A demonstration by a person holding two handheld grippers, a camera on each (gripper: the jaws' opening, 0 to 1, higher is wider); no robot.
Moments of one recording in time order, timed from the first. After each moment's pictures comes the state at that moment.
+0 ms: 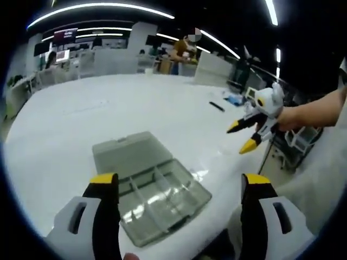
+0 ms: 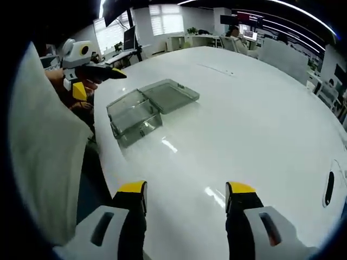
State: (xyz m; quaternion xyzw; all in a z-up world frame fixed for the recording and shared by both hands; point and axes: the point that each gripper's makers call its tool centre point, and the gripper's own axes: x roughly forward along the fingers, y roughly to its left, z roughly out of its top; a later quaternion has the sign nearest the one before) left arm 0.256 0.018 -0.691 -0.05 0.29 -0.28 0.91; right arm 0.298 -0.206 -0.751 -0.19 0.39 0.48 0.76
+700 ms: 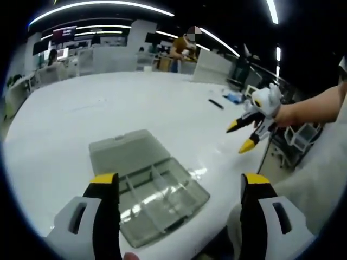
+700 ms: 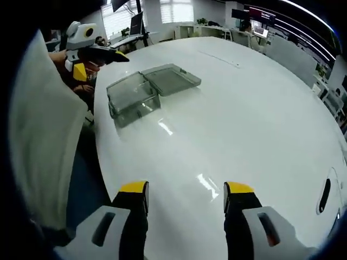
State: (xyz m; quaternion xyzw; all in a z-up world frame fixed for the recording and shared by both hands) left arm 0.255 0.009 -0.694 -0.04 0.30 -0.28 0.91; right arm 0.299 -0.225 -0.767 -0.24 0.40 0.49 0.74
